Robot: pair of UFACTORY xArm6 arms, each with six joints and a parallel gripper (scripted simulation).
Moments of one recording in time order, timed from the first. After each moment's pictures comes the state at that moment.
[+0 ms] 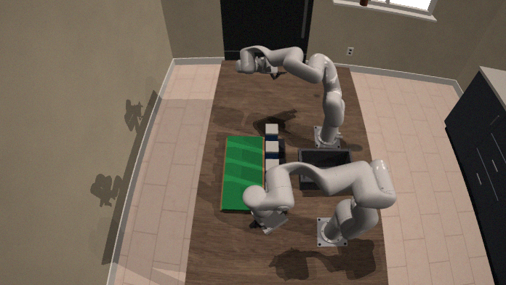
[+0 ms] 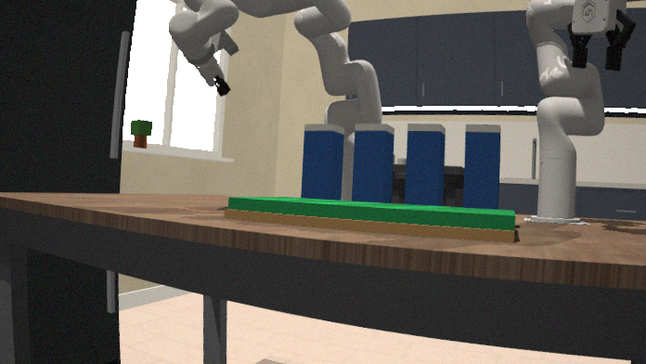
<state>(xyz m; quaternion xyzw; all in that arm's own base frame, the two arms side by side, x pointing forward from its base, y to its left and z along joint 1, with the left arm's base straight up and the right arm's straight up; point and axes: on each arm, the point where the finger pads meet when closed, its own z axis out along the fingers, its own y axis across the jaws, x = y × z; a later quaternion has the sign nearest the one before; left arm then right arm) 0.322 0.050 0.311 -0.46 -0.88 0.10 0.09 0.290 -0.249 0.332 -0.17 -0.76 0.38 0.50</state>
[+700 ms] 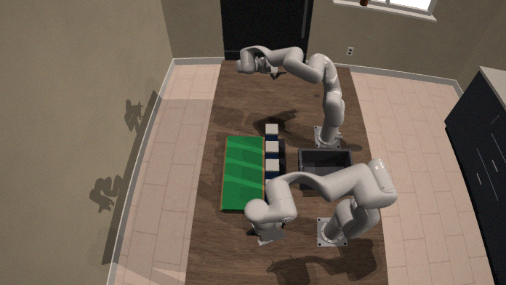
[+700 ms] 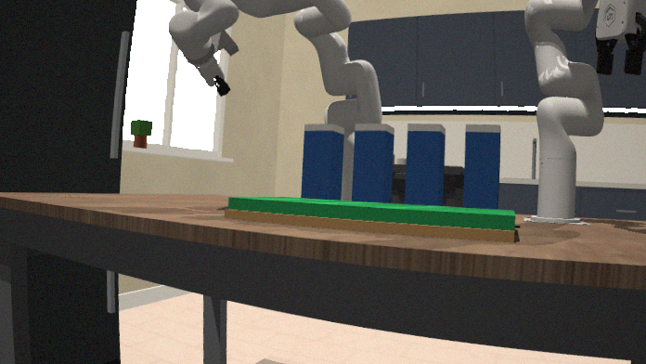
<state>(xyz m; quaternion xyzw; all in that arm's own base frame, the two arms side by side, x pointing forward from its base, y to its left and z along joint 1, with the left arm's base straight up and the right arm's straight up) 0.326 0.090 0.300 -0.54 -0.83 0.10 0.06 0.290 -0.249 0.332 -0.17 -0.76 0.38 0.50</state>
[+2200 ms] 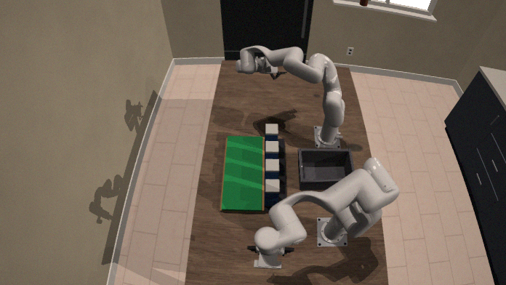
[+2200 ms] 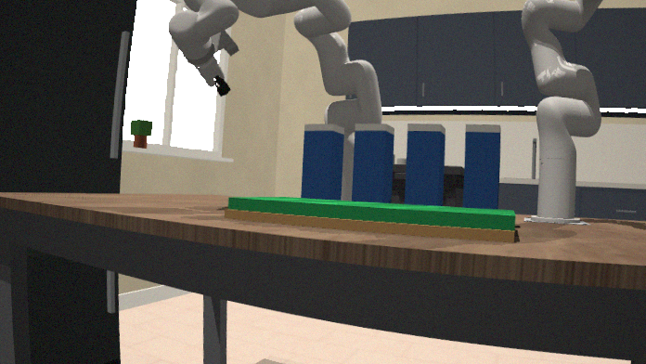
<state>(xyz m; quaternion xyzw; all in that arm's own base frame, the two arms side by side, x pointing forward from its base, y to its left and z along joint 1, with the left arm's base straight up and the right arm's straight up) 0.318 0.178 0.278 -0.71 -0.70 0.07 0.00 0.290 -0.249 0.332 -0.17 -0.76 0.38 0.50</state>
